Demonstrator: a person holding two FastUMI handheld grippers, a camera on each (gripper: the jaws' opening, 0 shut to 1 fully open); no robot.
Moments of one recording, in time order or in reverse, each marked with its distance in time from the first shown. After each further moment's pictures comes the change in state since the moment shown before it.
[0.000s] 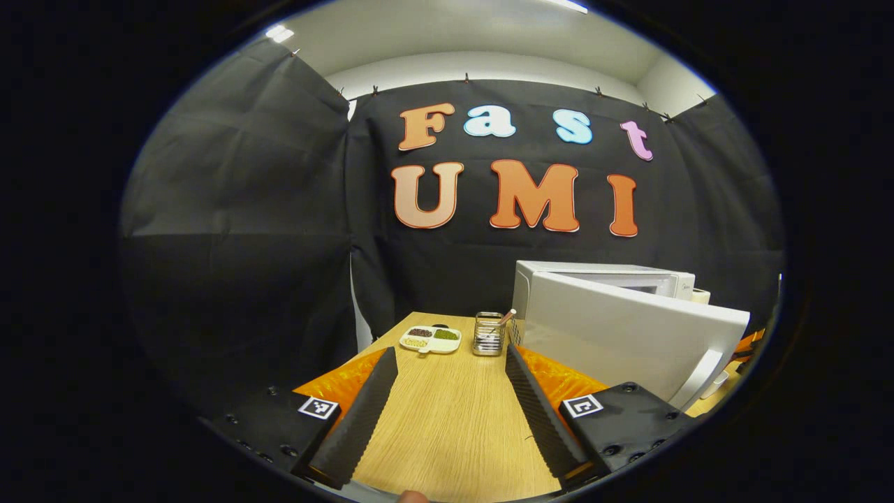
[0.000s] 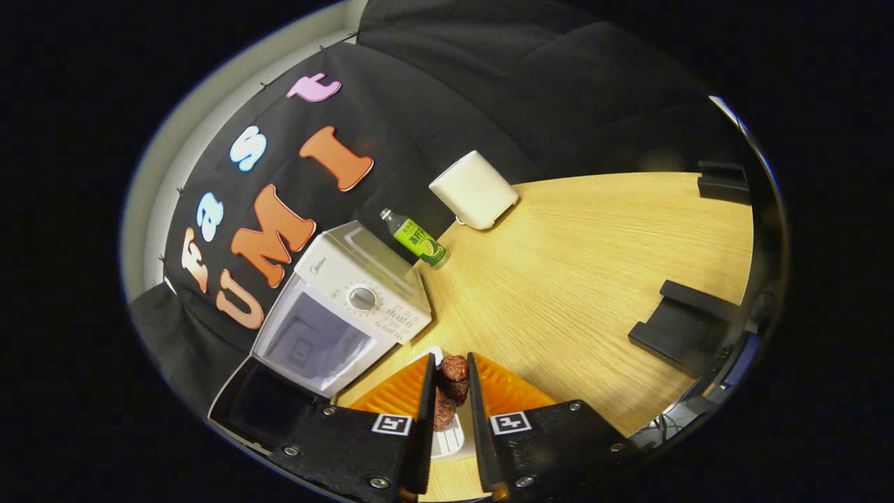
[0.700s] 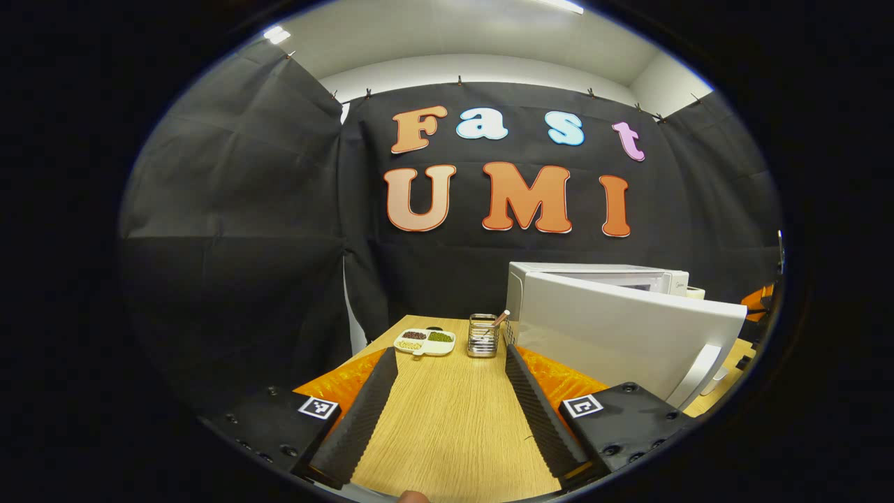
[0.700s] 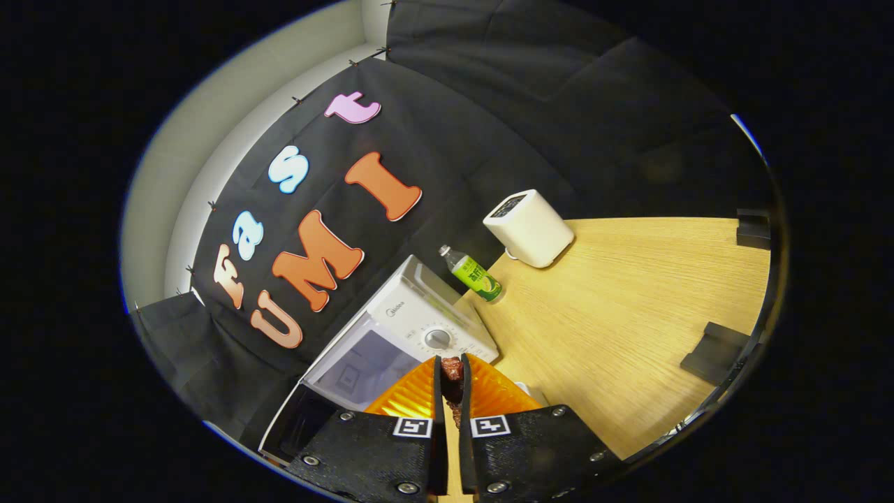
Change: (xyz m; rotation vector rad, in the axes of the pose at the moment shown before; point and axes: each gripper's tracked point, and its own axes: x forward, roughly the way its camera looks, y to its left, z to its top) left arm -0.003 -0.004 0.001 0.010 -0.023 -0.033; right arm -0.019 0.103 0.046 -0.045 -0.097 0.136
